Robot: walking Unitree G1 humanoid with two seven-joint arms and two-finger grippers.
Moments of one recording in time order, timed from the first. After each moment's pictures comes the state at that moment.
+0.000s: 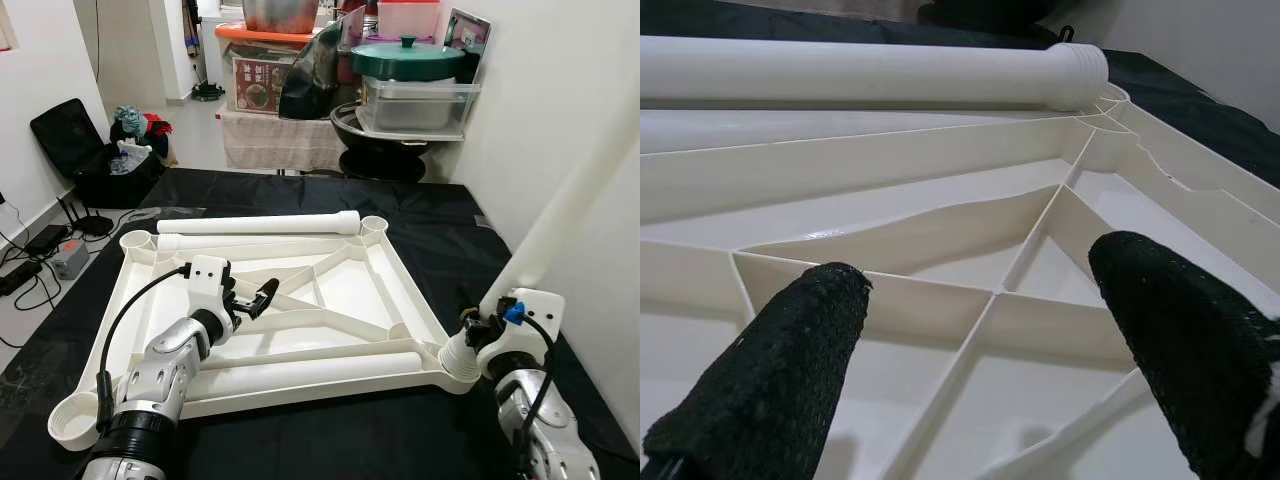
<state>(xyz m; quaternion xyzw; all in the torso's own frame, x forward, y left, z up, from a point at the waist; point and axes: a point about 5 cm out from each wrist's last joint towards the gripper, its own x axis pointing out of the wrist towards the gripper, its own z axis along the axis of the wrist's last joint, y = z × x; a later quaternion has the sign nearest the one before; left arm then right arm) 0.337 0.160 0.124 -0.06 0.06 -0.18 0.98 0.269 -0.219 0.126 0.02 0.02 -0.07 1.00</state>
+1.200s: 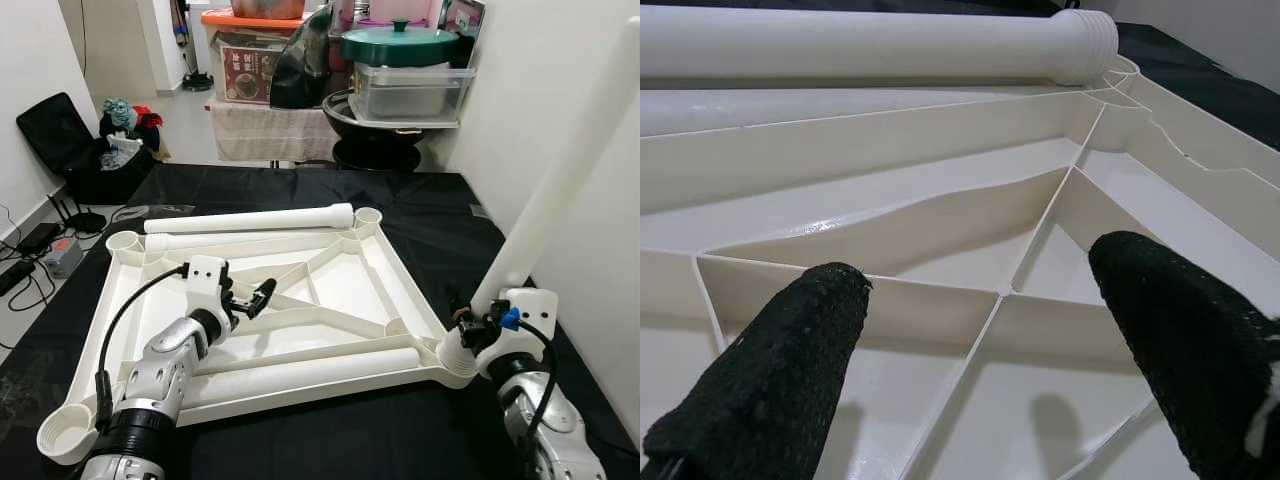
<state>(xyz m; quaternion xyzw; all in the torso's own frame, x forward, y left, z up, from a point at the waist) 0.338 0.163 0.123 -0.06 0.07 -0.18 0.98 0.263 -0.213 0.133 0.01 -0.01 0.02 1.00</state>
